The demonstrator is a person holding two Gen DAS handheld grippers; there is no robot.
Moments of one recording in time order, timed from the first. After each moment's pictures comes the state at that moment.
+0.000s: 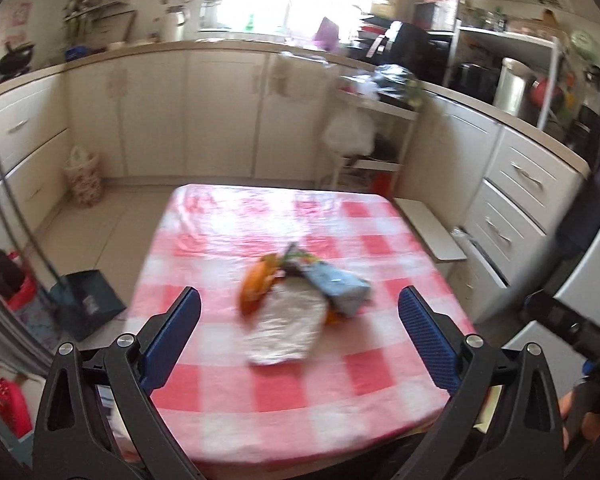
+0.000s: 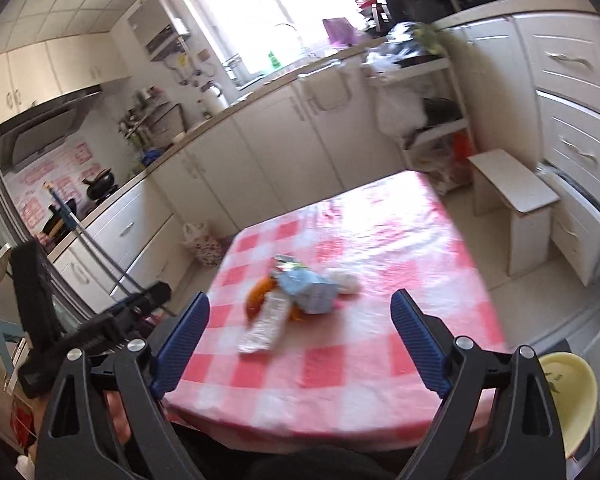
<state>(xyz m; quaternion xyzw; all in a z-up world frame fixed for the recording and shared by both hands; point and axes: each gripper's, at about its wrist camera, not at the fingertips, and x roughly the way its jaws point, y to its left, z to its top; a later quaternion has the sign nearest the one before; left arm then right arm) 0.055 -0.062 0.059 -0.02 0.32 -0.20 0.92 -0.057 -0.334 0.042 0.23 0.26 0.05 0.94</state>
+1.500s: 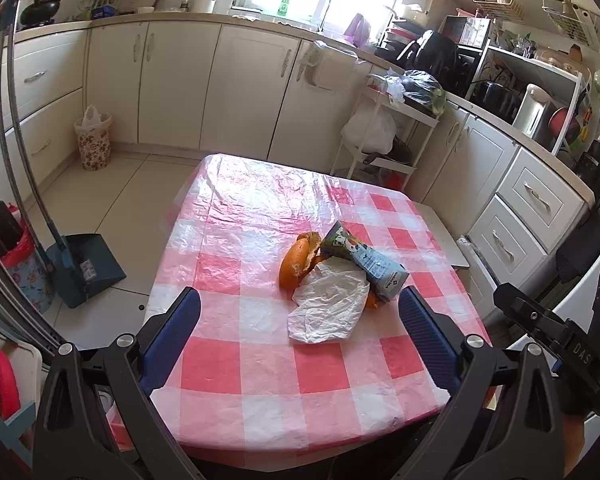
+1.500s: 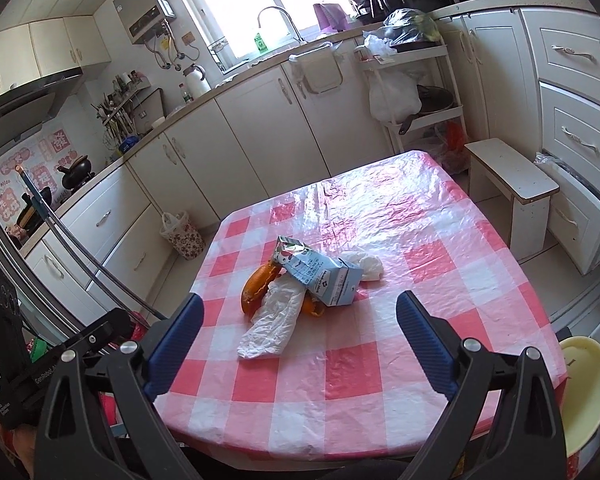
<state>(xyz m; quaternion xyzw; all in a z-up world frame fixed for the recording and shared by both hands) 0.068 -0.006 0.022 -0.08 0.35 -0.20 0.91 -0.026 -0.288 0.016 0.22 0.29 0.00 0.93</state>
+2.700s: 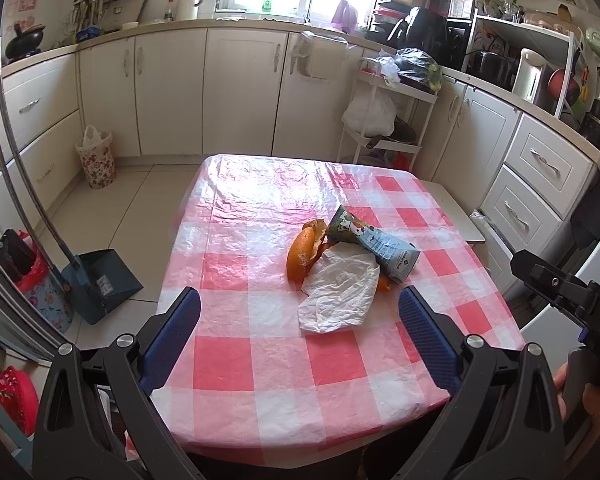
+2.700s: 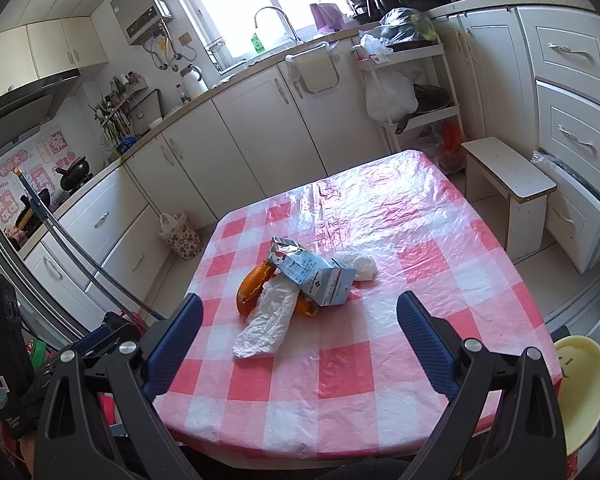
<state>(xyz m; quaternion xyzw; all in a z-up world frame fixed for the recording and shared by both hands) 0.062 -0.022 0.018 -0.01 0.35 -0.20 0.92 -0.028 -0.297 0.015 0.23 0.29 0.00 0.93</state>
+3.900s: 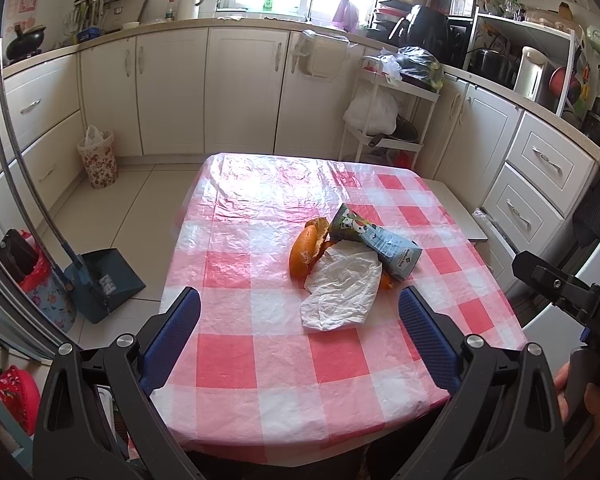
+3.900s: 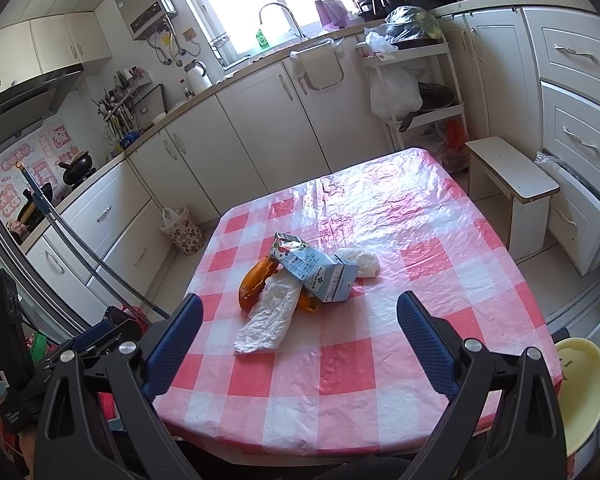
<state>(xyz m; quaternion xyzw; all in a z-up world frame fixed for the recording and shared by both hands) 0.061 -0.020 0.017 -0.01 0.35 -0.19 0.92 -0.031 -0.297 0.012 0.22 0.30 0.00 0.93</state>
